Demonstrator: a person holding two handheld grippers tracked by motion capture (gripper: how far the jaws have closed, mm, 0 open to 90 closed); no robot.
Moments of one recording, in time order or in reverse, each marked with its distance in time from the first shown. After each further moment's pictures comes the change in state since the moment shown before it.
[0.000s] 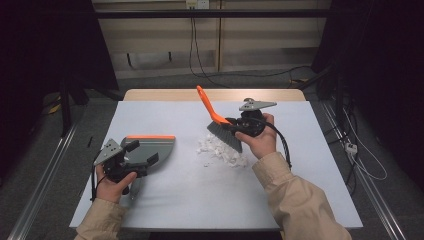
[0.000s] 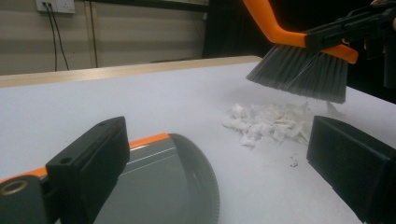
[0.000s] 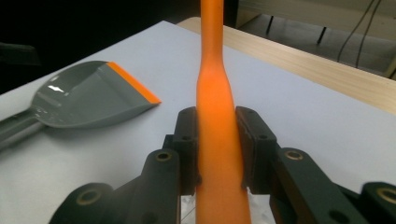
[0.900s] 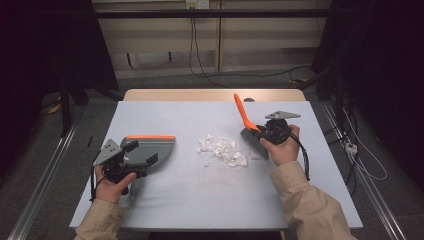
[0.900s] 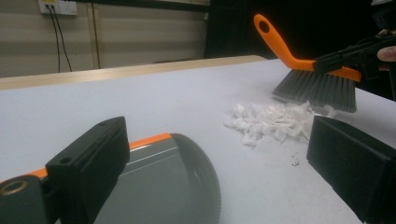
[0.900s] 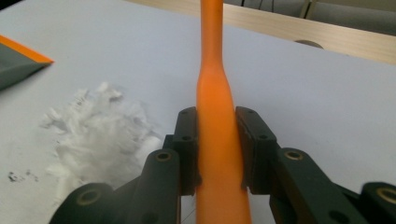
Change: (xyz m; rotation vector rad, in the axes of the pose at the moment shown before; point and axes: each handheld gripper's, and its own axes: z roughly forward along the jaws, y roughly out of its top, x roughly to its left) left arm -0.002 0.000 -0.002 -0.001 0.008 0.008; right arm -0.045 -0.055 -0.036 0.080 -0.281 0.112
